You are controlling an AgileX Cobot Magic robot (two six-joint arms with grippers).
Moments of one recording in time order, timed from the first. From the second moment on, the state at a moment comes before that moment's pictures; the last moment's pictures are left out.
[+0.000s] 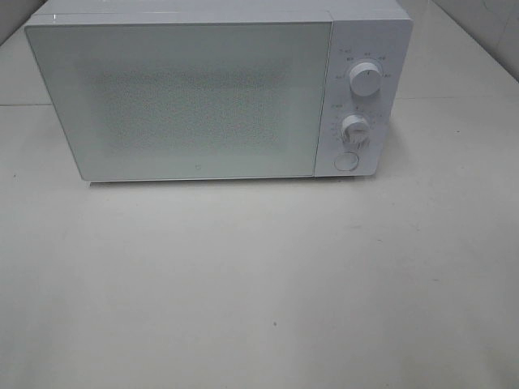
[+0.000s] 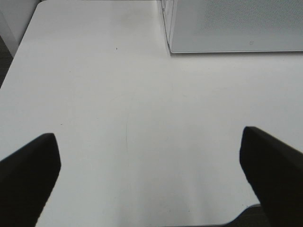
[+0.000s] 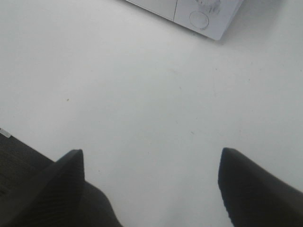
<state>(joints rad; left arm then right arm) -0.09 0.00 -0.52 0.00 1.08 -0.05 0.55 0.53 -0.57 -0.09 0.84 0.05</state>
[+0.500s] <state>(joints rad) -0.09 0.00 -0.52 0.00 1.08 -0.05 0.21 0.23 -0.52 -0.09 0.94 0.09</state>
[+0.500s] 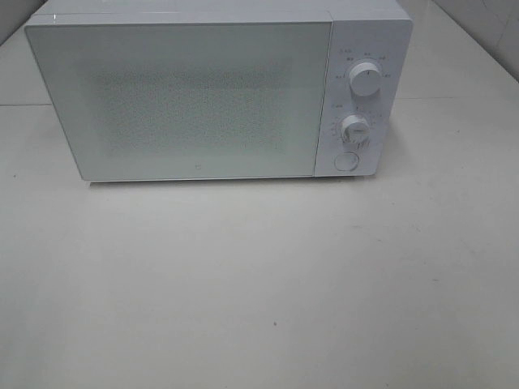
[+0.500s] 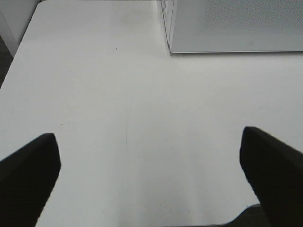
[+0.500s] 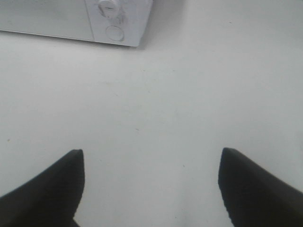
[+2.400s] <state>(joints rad) -0.09 0.00 -0.52 0.00 1.08 -0.05 0.11 0.39 -0.48 -0.12 0.44 0.09</state>
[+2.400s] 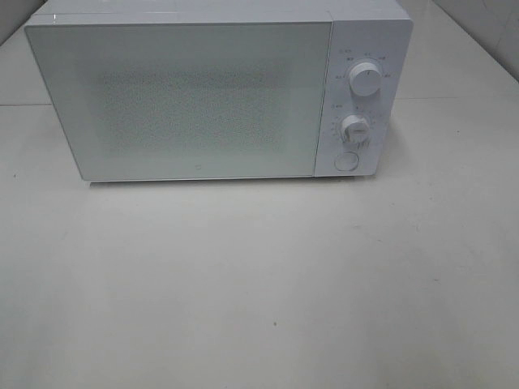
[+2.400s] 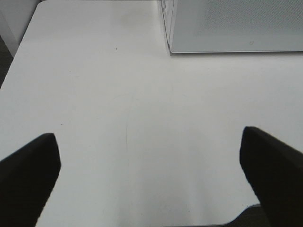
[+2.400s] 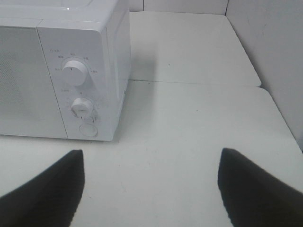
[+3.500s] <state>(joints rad) -0.09 0.00 -0.52 0.00 1.08 -0.05 0.11 1.03 -0.48 -0.12 -0.28 0.09</state>
